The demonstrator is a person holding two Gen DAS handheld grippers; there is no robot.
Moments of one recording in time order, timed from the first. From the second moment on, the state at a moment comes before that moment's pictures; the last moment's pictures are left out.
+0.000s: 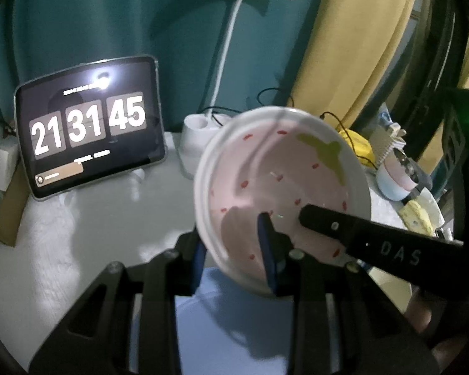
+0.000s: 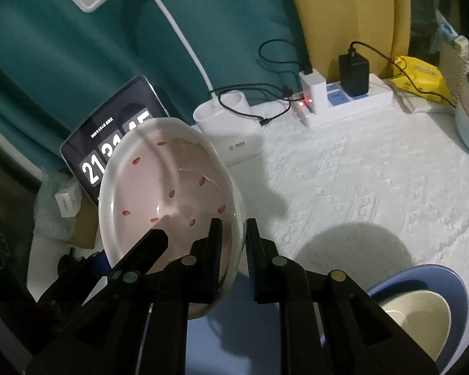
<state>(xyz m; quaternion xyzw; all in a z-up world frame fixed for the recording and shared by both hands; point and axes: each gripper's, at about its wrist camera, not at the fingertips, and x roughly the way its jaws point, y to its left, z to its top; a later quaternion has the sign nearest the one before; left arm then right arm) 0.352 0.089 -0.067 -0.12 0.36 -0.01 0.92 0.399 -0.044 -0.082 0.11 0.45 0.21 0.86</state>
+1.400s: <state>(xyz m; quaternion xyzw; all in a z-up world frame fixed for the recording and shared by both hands) 0.307 -0.031 -0.063 -0.06 0.37 -0.08 0.92 0.334 -0.171 -0.081 0.15 0.43 0.18 0.87</state>
